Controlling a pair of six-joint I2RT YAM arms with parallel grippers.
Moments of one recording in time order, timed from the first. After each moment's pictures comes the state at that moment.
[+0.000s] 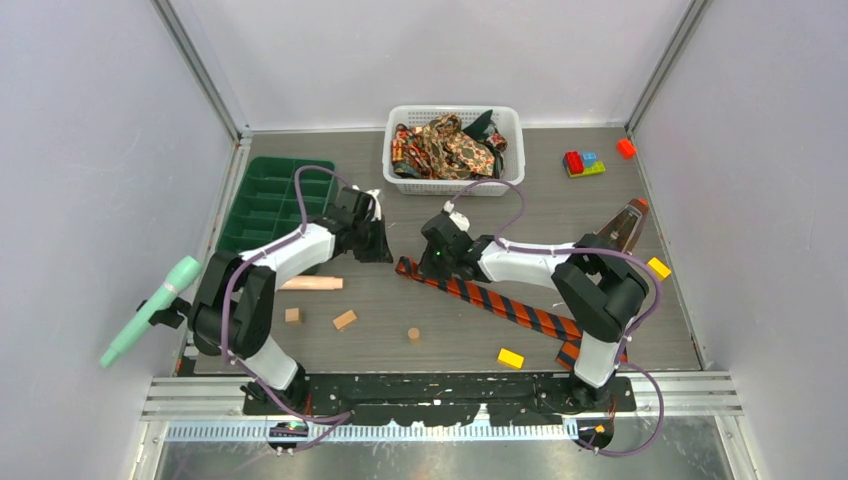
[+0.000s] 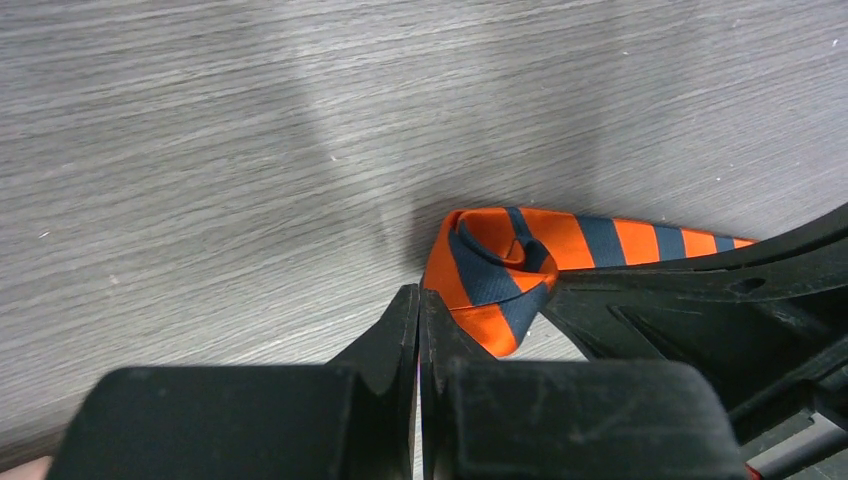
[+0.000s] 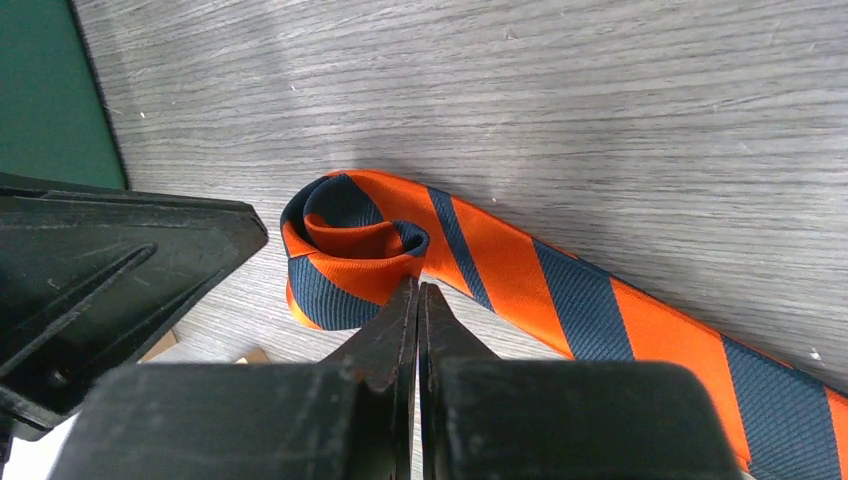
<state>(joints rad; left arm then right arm) -0.42 1.60 0.96 -0.33 0.23 -0.45 0.84 1.80 1.04 -0.12 0.08 1.05</state>
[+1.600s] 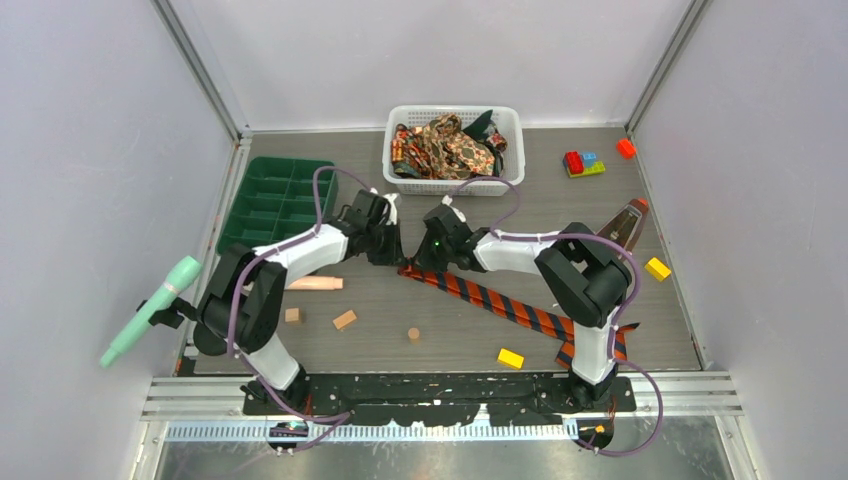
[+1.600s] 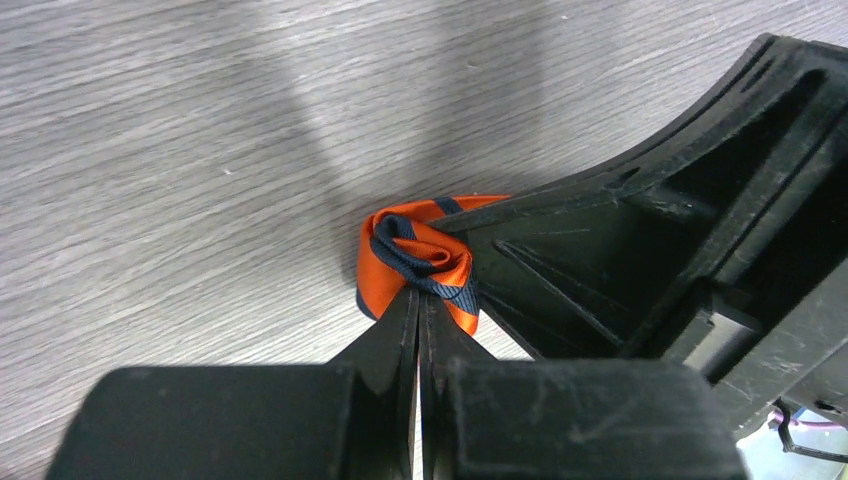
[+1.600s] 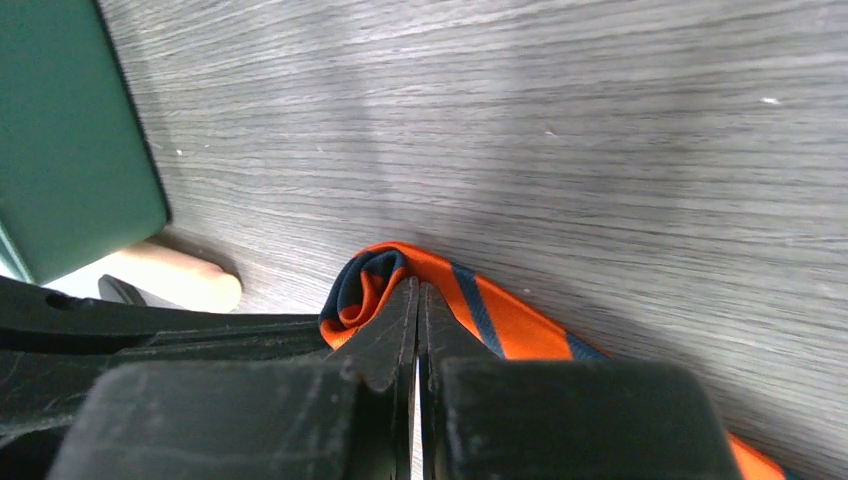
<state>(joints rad) -0.50 1.64 0.98 -0.30 0.26 -0.45 0.78 1.91 1.11 -0.02 -0.06 1.06</state>
